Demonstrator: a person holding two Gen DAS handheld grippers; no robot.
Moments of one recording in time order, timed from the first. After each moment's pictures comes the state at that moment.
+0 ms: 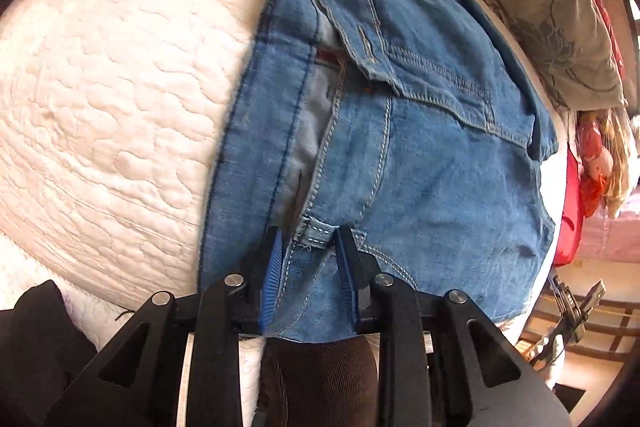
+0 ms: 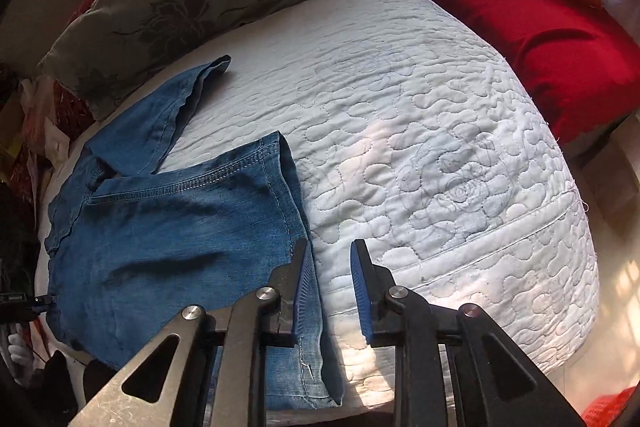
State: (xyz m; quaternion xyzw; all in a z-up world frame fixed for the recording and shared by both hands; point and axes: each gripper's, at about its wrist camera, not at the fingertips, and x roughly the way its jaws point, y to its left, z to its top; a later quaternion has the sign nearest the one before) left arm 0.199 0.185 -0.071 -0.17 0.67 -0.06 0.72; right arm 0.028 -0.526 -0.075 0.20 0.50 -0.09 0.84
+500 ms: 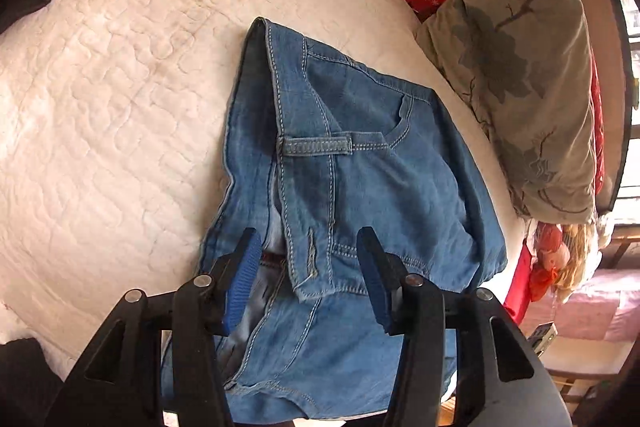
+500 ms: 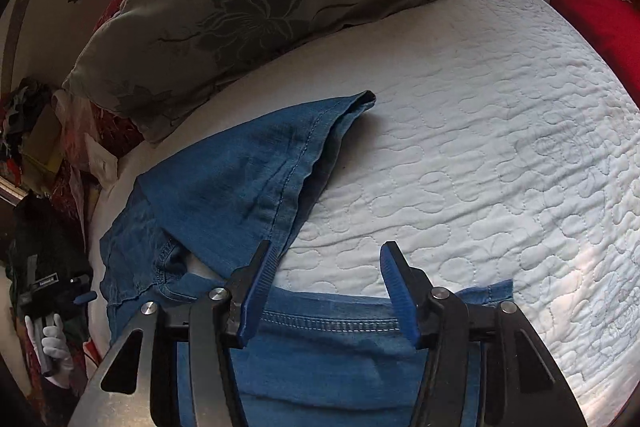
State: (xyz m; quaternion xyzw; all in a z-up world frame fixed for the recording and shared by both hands) left arm 0.316 0.209 -0.054 -0.30 0.63 -0.03 0.72; right arm 0.198 -0.453 -0.070 0.25 0.51 0.02 0.82
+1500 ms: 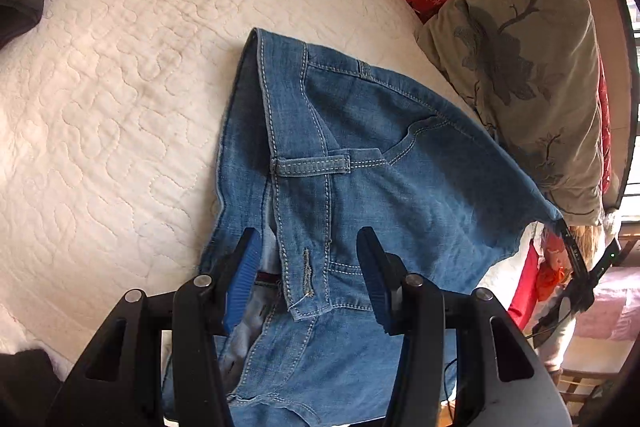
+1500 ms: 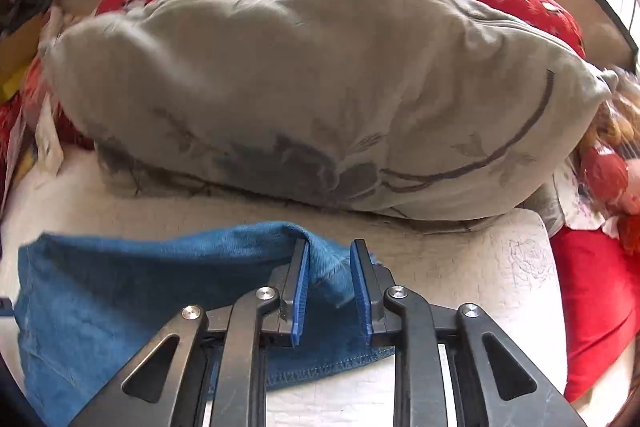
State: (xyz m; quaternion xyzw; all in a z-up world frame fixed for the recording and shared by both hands) left arm 0.329 0.204 -0.048 -0.27 0.63 -0.03 0.73; right arm 0.361 -0.400 0.026 0.00 0.42 -0.03 0.91
